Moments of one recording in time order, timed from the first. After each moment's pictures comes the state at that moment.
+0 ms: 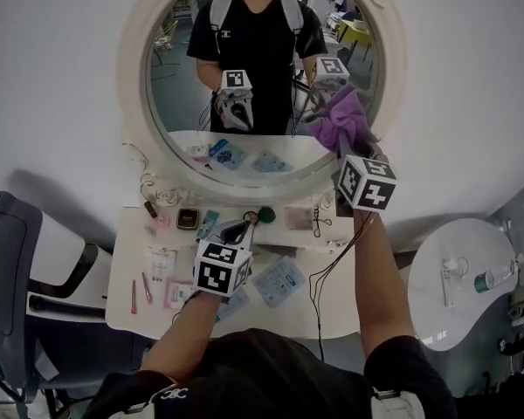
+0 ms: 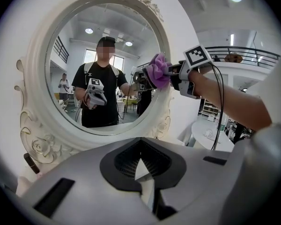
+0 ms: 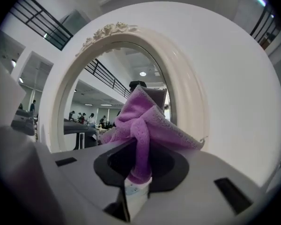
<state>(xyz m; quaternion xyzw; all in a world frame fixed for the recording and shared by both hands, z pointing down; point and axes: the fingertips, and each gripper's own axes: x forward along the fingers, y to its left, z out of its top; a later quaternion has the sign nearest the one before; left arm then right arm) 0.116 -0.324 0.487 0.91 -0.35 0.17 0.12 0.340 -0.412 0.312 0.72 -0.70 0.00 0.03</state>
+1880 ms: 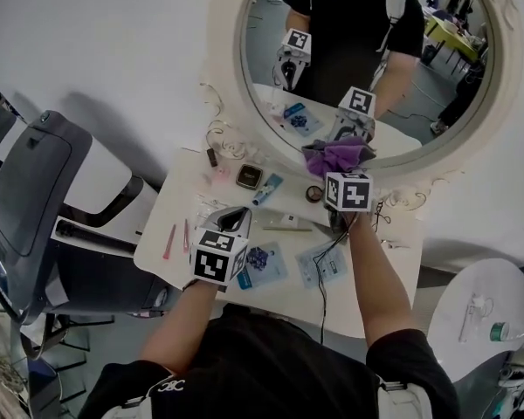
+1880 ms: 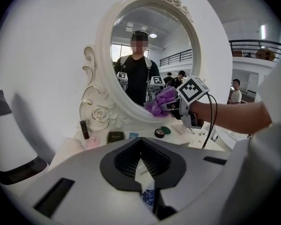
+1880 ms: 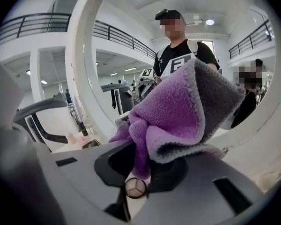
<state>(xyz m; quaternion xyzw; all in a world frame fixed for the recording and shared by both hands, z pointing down) -0.033 -0.310 0.535 0.83 -0.48 0.21 0.18 0.161 -0.462 0.554 0.55 -0.79 0.19 0.21</state>
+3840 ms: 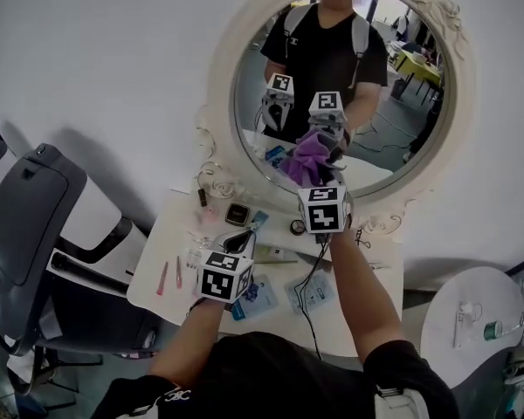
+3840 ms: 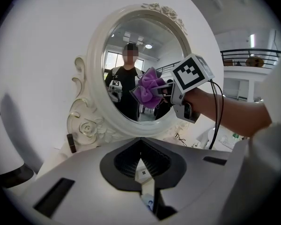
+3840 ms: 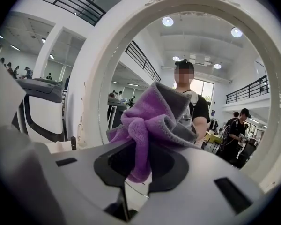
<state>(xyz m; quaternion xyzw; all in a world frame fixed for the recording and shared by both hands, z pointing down) -0.006 -0.323 0.504 0.86 -0.45 0.15 0.16 0.125 -0.462 0.418 0.60 -0.77 -0.02 0.21</state>
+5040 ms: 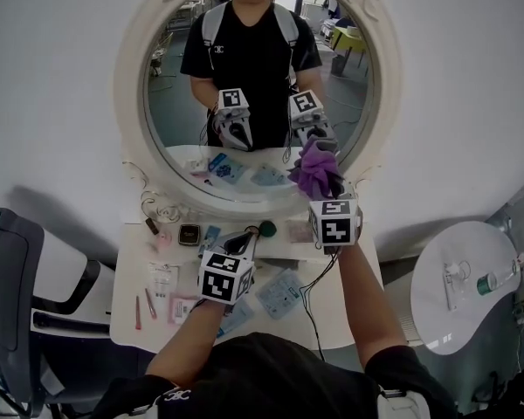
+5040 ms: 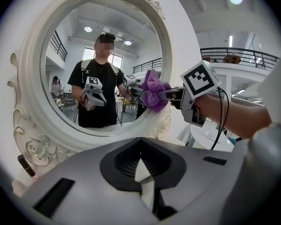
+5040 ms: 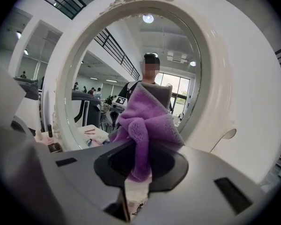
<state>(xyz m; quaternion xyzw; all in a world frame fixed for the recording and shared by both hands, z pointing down) 0.125 -0.337 0.496 0.92 -0.33 0.18 0.12 0.308 -0.409 0.419 0.71 -0.68 0.01 0.19</state>
